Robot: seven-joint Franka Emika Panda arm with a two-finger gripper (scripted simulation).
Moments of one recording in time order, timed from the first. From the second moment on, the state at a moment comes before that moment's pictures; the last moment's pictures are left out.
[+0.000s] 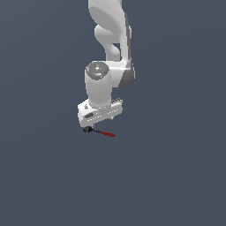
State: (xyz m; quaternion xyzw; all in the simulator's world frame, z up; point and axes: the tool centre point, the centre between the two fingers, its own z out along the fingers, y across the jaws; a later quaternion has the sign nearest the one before) arm -0.013 -0.054 0.136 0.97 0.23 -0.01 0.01
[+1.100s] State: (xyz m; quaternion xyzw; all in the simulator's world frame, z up) arm -0.024 -0.075 0.089 0.87 0.49 -0.01 0.01
